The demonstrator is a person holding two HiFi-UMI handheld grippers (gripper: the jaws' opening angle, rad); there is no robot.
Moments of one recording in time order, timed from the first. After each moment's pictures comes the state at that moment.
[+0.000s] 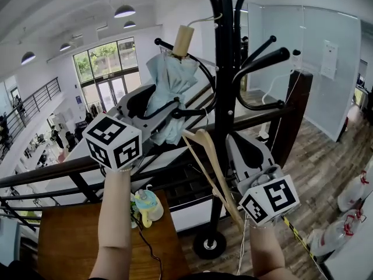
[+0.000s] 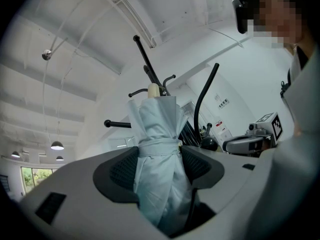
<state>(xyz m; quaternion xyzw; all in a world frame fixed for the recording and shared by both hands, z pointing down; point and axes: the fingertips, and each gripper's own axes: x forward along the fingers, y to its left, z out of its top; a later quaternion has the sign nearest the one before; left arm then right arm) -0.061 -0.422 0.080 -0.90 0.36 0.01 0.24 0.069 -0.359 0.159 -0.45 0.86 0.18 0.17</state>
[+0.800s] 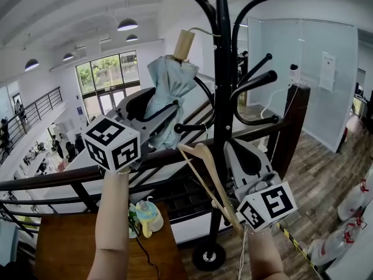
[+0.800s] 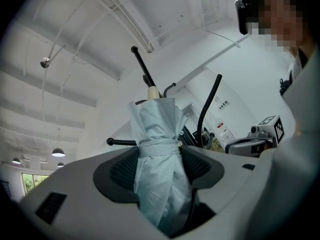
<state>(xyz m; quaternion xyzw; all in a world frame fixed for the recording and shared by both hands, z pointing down) -0.063 -0.408 0.043 -0.89 0.36 0.03 0.27 0.066 -0.348 0.134 -0.45 0.85 0.21 0.18</state>
